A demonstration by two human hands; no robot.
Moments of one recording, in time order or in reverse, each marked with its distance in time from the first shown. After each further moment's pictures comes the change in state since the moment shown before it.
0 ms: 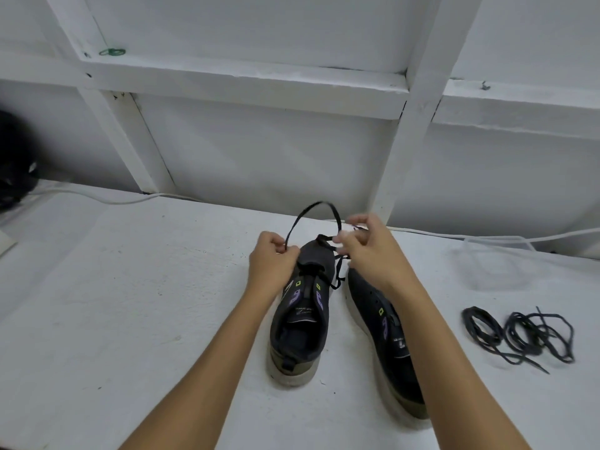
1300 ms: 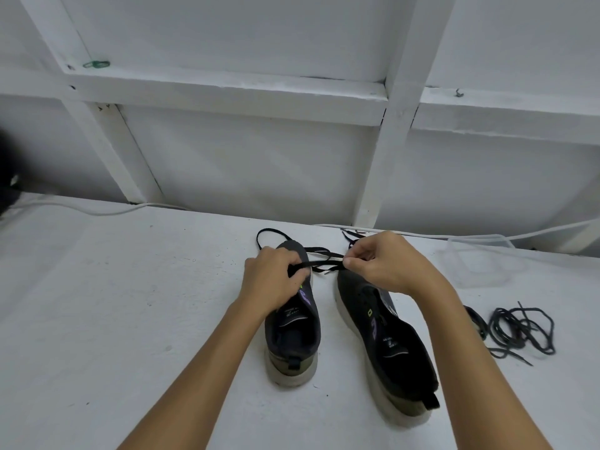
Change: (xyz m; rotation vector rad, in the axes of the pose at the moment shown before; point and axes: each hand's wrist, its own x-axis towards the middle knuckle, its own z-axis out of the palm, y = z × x) left_hand -0.007 0.003 0.000 0.753 -0.158 0.494; right_hand -0.008 -0.005 -0.049 -0.569 -0.125 -0.084
